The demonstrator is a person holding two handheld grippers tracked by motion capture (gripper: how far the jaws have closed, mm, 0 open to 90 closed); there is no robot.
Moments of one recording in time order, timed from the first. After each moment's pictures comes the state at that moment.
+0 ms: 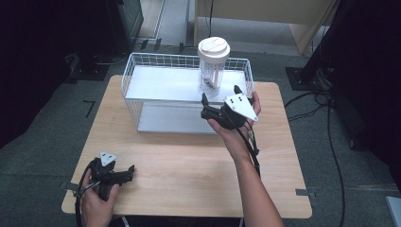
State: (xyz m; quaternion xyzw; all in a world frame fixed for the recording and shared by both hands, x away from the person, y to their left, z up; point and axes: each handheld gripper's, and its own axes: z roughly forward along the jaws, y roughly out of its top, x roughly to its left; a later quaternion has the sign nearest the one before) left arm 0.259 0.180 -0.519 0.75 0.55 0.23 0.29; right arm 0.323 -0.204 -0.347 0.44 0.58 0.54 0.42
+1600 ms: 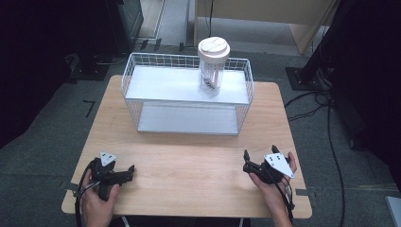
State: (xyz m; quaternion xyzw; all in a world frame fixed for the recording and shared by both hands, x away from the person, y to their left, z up) left arm 0.258 0.180 -0.519 0.75 0.55 0.22 0.29; right arm 0.224 -0.328 -0.490 0.54 0.60 0.42 0.41
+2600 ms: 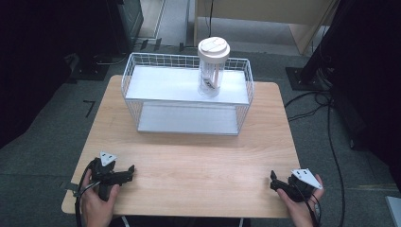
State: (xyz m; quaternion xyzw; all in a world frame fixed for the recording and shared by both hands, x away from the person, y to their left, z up) left arm 0.258 0.180 -0.519 0.75 0.55 0.22 0.29; right arm 0.185 -0.410 -0.522 0.63 0.63 0.31 0.33
